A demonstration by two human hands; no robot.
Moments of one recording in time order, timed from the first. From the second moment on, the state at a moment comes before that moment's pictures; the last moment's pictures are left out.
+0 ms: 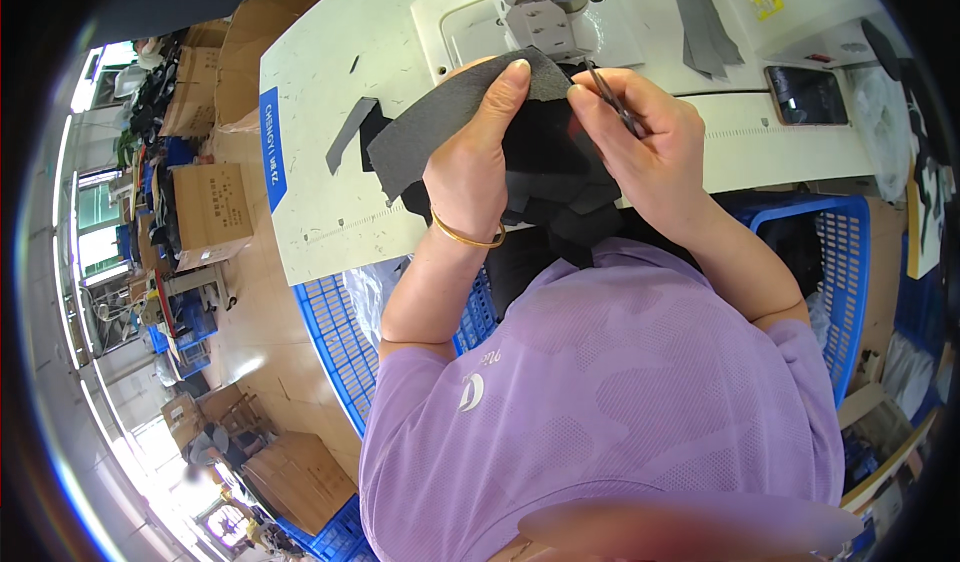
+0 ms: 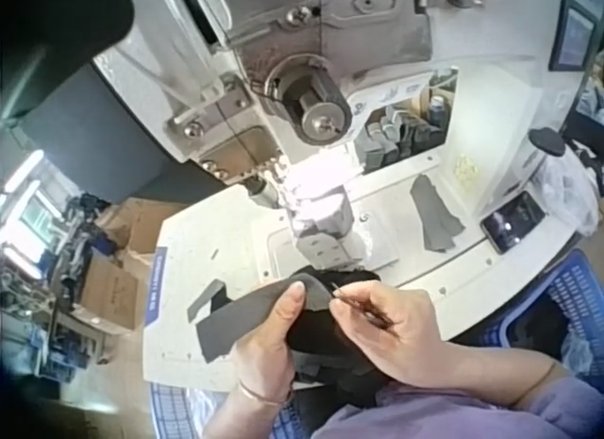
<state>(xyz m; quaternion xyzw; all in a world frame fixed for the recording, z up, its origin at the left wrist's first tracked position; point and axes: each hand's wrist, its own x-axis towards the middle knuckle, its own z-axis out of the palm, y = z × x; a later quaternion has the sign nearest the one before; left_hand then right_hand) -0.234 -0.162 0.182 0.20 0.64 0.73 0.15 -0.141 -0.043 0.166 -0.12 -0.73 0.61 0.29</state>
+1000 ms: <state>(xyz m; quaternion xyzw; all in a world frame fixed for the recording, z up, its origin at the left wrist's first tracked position) -0.323 -0.131 0.212 0.18 0.55 0.77 0.27 -0.206 -0.029 0.181 -0.12 -0.66 0.67 0.33</state>
